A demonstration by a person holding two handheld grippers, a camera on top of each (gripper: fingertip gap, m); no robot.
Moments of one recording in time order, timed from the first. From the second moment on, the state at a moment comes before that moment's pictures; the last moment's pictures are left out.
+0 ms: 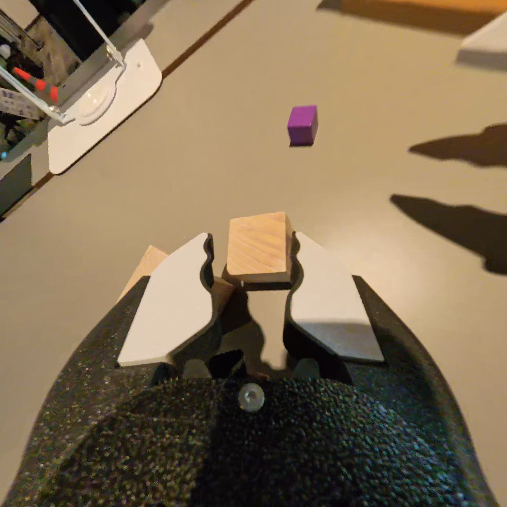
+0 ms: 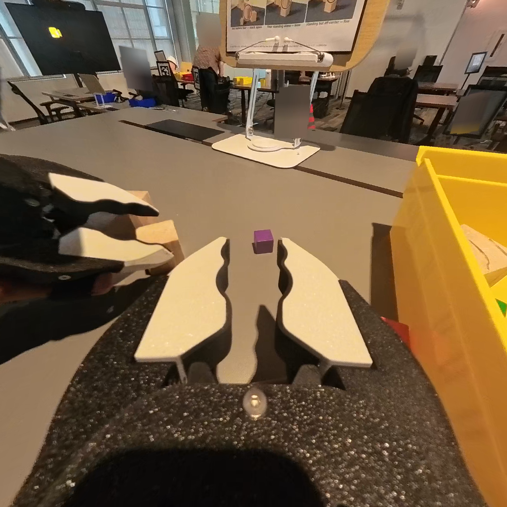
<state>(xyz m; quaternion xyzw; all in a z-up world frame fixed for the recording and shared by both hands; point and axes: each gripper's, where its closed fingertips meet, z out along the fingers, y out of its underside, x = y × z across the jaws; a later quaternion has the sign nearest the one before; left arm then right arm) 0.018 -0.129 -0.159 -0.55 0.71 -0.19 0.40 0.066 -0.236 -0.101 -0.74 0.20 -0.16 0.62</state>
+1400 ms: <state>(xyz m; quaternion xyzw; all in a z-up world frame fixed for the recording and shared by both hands) -0.017 -0.186 -0.154 -0.43 0.77 -0.39 0.27 0.052 -0.230 -0.102 -0.76 0.17 -0.17 0.61</state>
